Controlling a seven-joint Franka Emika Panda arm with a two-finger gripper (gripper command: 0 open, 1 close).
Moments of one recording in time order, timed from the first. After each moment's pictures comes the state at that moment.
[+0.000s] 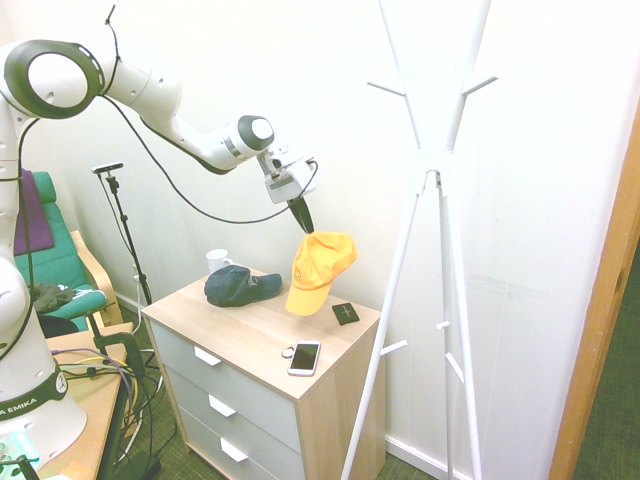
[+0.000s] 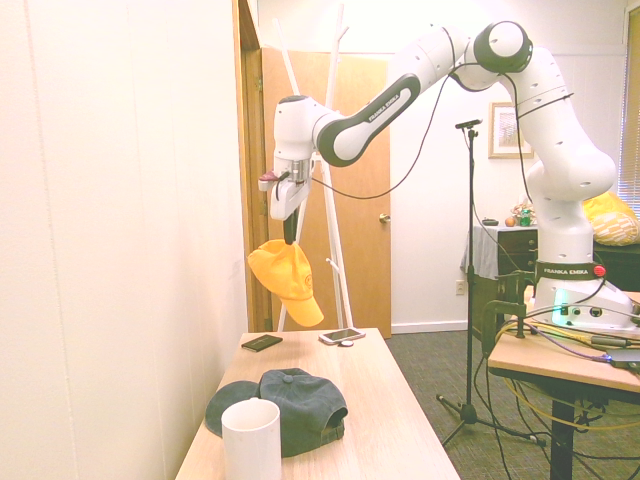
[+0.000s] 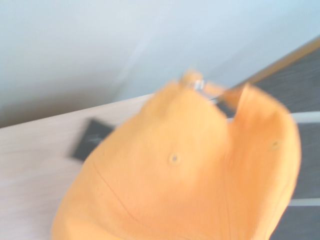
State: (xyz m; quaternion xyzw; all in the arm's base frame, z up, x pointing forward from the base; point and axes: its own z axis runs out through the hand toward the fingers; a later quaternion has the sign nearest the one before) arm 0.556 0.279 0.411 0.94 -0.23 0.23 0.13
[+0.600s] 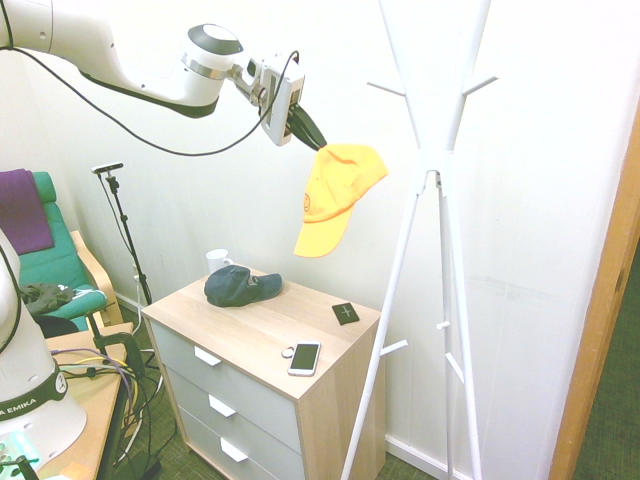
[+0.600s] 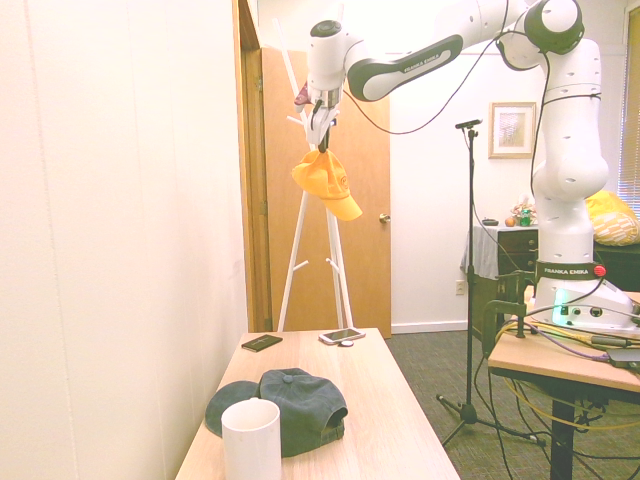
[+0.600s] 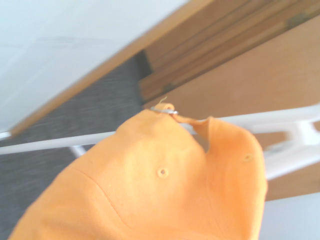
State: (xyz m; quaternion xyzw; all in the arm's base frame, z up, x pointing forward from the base) arm 0.514 0.176 0.600 0.85 -0.25 0.37 0.29
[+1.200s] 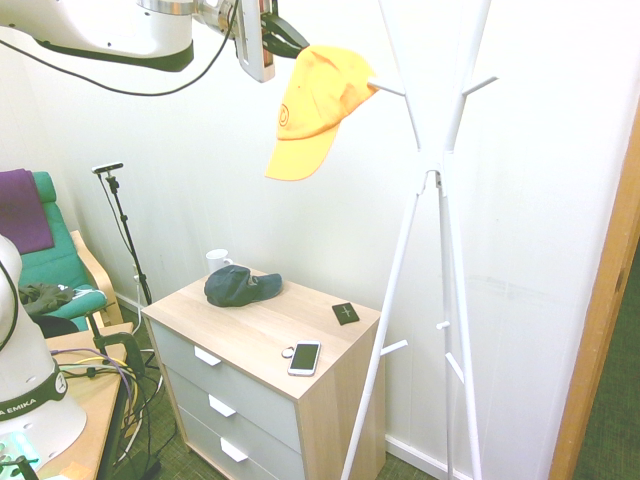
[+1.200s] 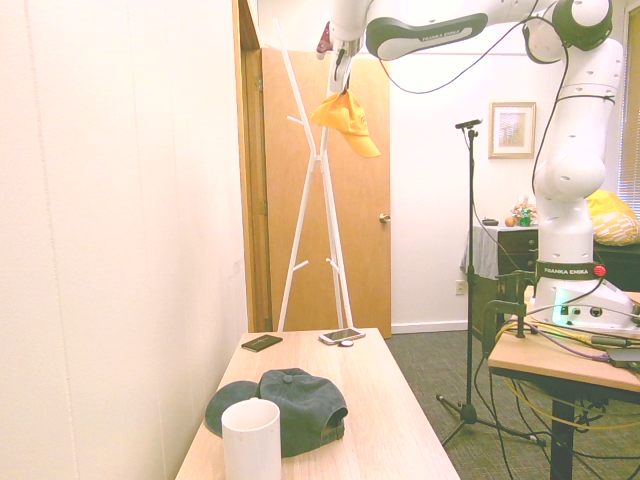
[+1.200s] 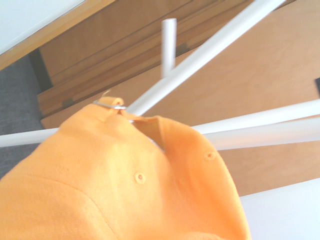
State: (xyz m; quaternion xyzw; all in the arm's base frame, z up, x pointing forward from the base) arm 0.462 0.154 0.734 0.79 -0.24 0.44 0.36
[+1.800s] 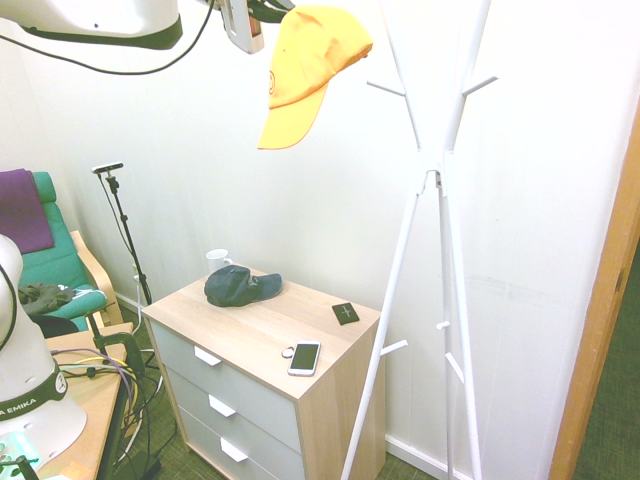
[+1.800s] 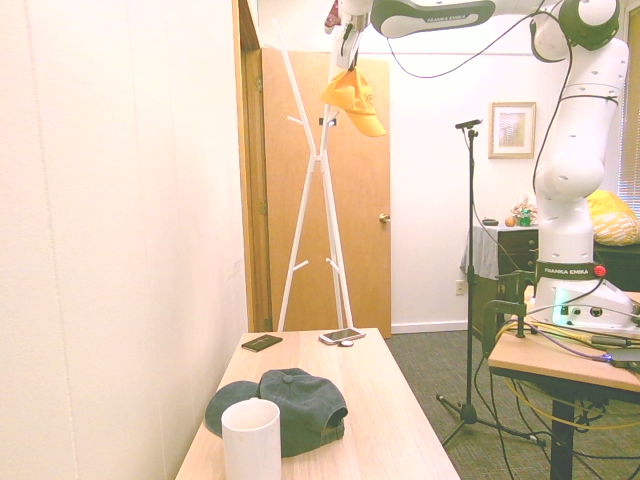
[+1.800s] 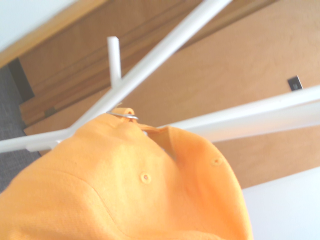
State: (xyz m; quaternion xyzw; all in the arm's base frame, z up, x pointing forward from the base) arm 0.457 0.132 0.763 0.78 -0.26 0.44 0.36
